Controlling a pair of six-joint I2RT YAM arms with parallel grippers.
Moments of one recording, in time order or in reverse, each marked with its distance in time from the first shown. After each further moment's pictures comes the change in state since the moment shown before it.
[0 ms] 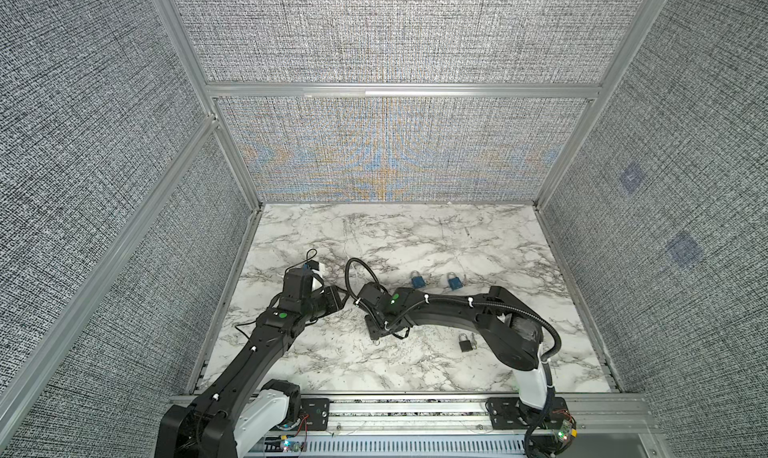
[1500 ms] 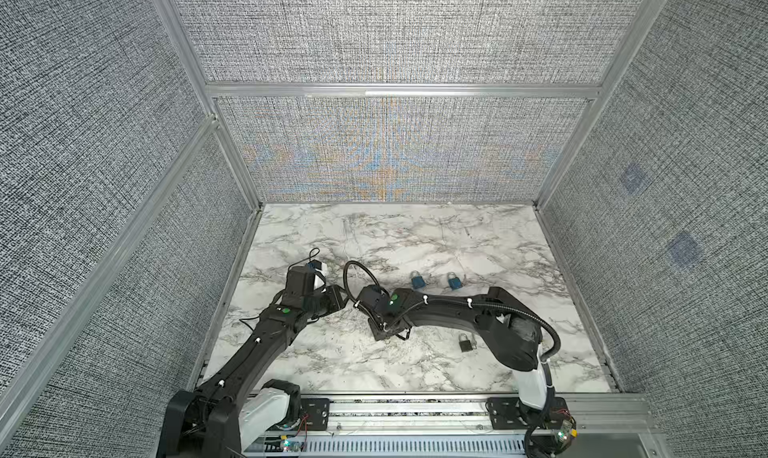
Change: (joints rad) left arm 0.003 0.081 0.012 0.015 0.034 0.011; right arm 0.006 -0.010 -0.010 -0.065 0.050 -0.048
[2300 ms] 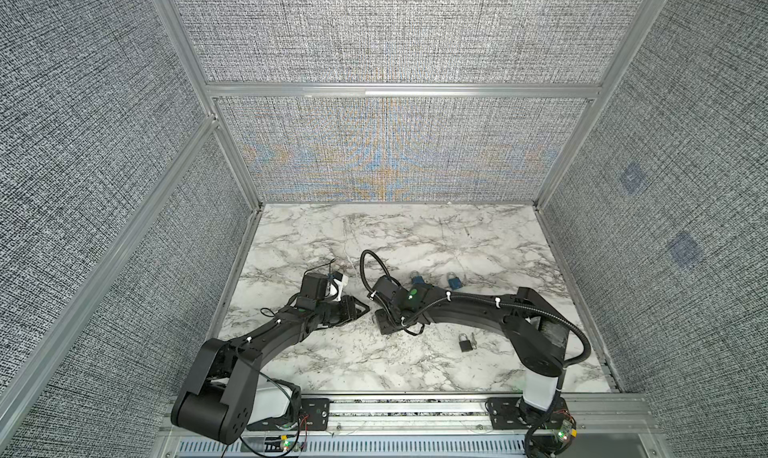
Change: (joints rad) left arm -0.065 0.237 -0.093 0.274 0.272 -0.029; right arm -0.051 -0.166 -0.115 0.087 -0.101 0.019
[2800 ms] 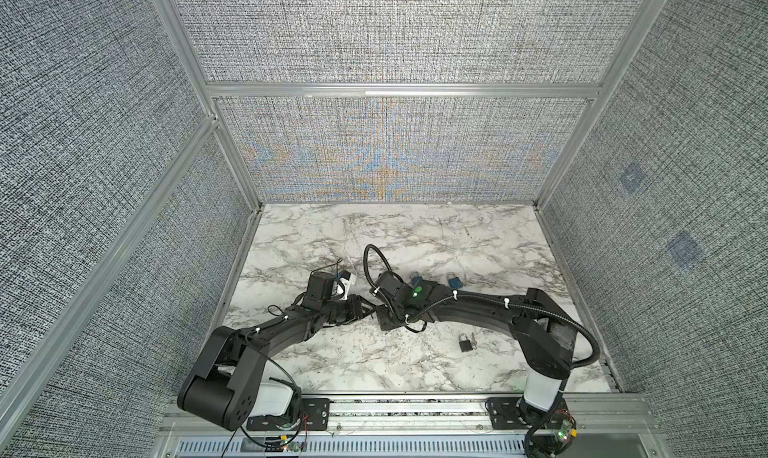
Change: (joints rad) left arm -0.046 0.059 0.000 0.122 0.041 -0.045; right arm -0.006 -0.034 -0.001 0.013 -0.008 0.002
